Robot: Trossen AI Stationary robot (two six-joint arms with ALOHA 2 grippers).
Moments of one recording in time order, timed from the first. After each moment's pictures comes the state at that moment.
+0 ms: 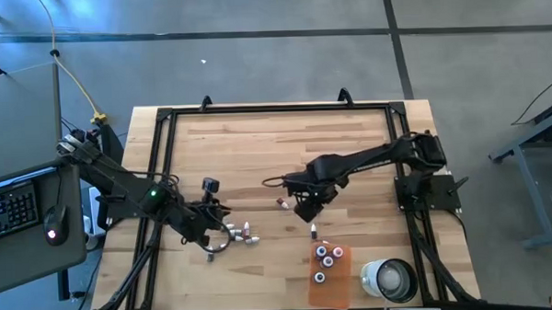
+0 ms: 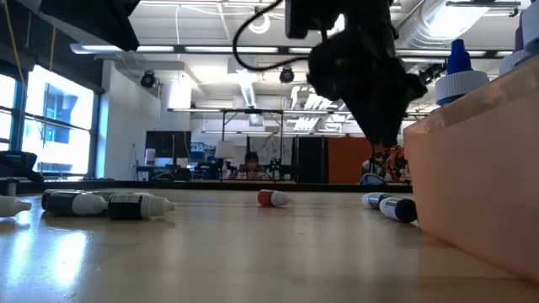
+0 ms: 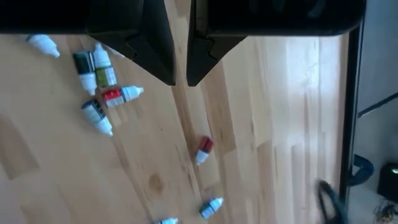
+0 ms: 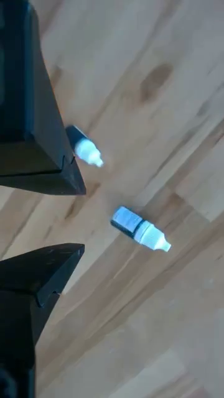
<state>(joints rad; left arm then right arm) -0.59 1.15 0.94 -0.72 -0.58 -0.03 0.07 1.87 1.43 -1.13 -0.14 0.92</state>
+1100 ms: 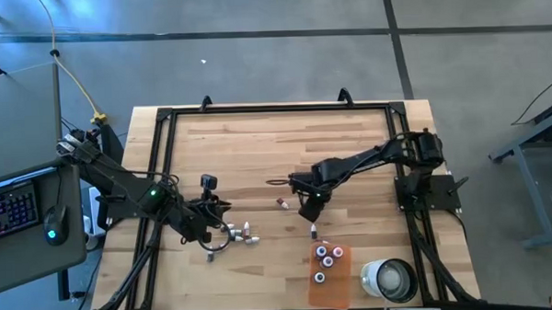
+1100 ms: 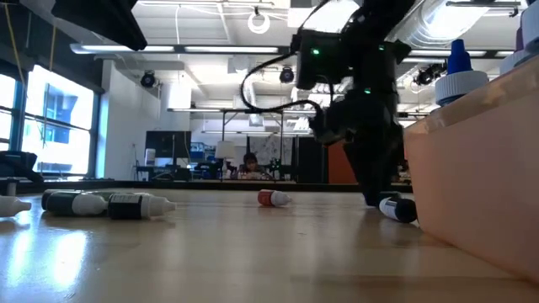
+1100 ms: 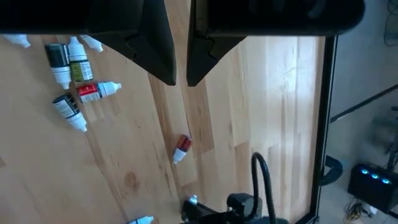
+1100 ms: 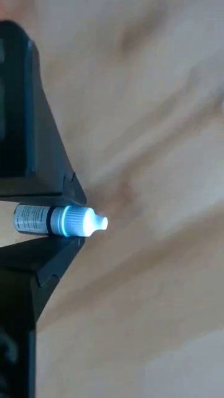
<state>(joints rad) -0.59 1.15 0.94 -0.72 -0.67 -0.04 0.01 1.88 1.17 -0.72 -0.16 0.65</state>
